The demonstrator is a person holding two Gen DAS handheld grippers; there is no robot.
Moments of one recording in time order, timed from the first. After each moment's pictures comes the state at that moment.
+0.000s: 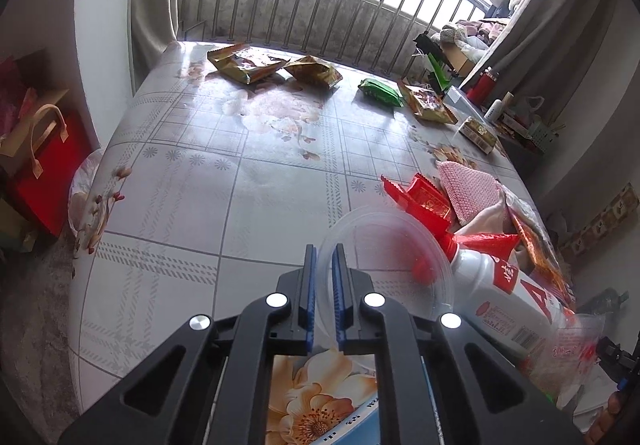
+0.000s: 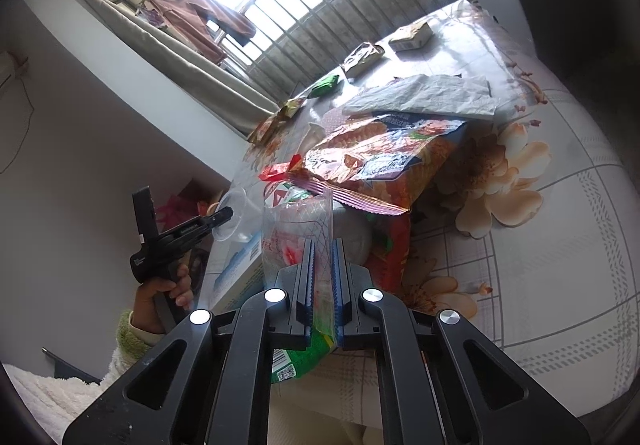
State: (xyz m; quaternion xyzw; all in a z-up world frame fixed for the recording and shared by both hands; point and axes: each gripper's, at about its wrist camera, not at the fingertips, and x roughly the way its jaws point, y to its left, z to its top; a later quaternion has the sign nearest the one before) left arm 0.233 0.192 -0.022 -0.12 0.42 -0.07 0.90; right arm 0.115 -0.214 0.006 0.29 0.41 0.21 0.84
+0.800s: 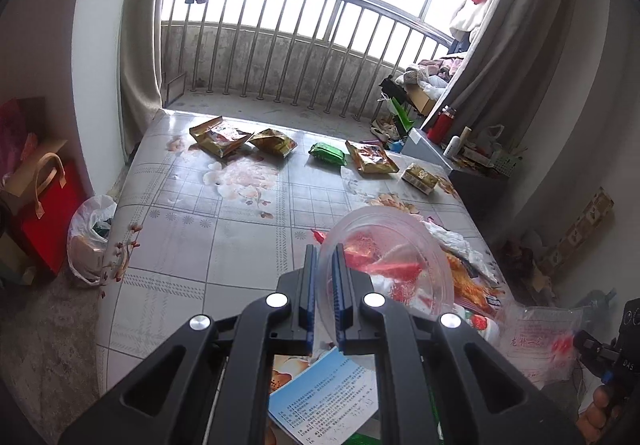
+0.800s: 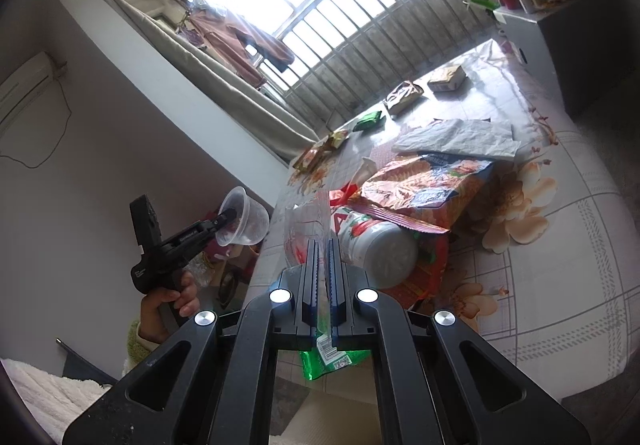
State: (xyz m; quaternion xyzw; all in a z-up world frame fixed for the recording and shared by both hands) left arm 0.174 0.168 0.064 -0.11 0.33 -0.10 0.93; right arm 0.080 -0.227 0.049 0.31 0.34 0.25 0.85
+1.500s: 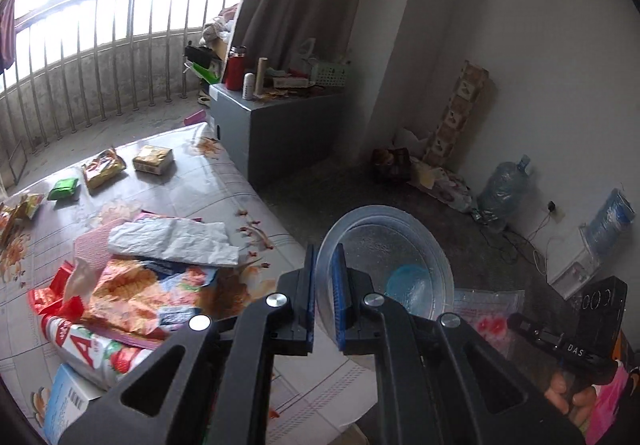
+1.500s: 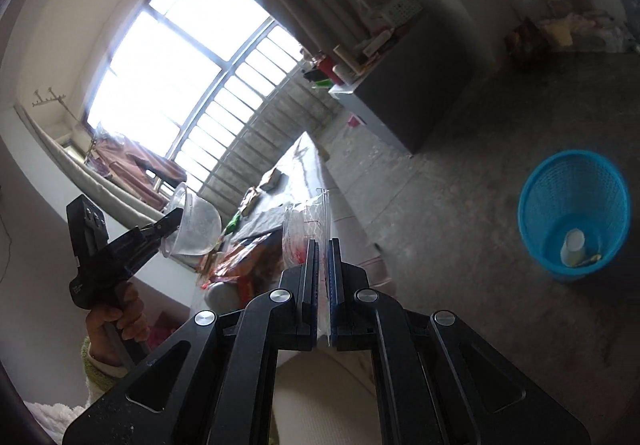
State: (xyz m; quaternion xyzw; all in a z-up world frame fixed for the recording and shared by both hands) left arm 0.145 -0.176 0.091 0.04 0.36 -0.38 0.85; right arm -0.077 -0.428 0.013 0.42 0.26 -0.03 0.87
